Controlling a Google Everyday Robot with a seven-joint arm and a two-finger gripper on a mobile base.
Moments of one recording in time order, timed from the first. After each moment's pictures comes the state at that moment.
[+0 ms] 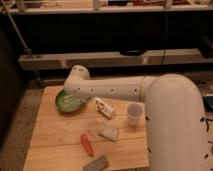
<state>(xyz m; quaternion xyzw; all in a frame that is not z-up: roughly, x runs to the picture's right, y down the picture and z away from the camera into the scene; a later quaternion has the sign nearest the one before) -0.095 0.055 0.832 -0.19 -0.02 -0.28 0.94</state>
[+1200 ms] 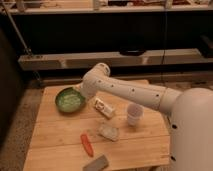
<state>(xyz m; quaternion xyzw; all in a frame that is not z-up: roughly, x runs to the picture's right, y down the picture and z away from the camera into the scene) -0.131 0.039 0.827 -0.13 -0.26 -0.29 0.91</state>
